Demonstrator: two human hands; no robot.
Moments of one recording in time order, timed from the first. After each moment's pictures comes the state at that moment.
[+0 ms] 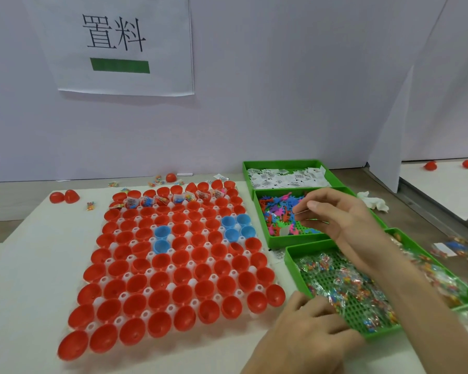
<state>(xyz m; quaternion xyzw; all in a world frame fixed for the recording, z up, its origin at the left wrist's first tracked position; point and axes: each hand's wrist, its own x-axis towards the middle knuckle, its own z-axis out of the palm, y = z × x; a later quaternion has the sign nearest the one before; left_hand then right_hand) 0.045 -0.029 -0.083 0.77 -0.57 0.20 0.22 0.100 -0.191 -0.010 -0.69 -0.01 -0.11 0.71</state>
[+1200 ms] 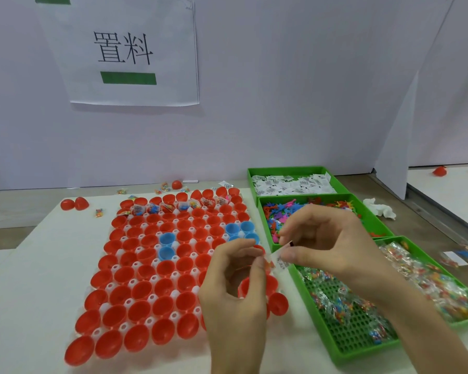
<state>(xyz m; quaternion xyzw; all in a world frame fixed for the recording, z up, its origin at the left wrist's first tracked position) 0.062 0.002 -0.043 0.65 -0.12 0.23 0.72 0.070 -0.155 0.012 -0.76 -0.19 -0.09 0.62</state>
